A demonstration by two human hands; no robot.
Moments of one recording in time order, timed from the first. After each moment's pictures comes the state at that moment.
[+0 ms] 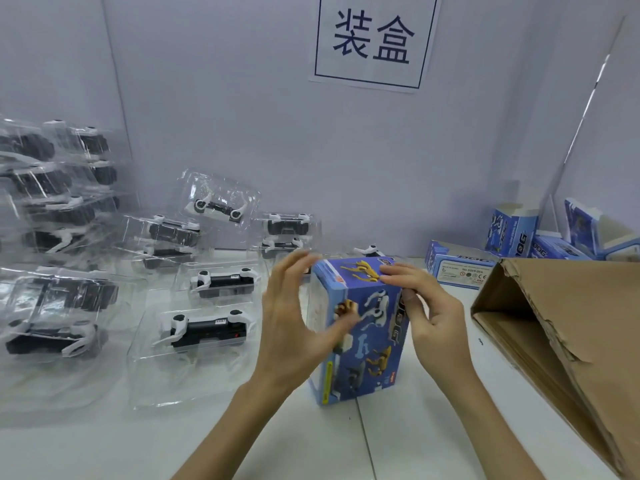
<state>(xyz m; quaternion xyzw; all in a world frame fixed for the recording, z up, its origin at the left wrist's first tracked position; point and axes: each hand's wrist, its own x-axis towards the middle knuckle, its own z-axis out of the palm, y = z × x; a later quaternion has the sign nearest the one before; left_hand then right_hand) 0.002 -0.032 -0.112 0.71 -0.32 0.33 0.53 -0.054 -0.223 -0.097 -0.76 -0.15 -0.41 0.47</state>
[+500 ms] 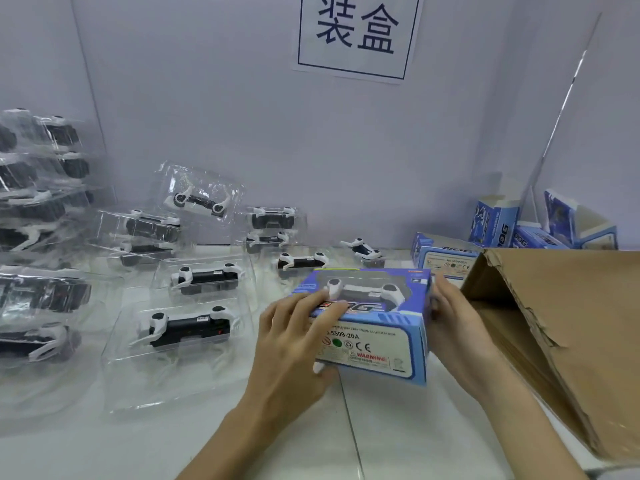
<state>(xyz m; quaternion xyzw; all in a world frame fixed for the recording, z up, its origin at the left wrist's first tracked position) -0.002 -0.035 -0.149 0.76 -0.41 0.43 0.27 -0.072 -0.260 -0.096 -0.64 0.06 -0.13 0.76</state>
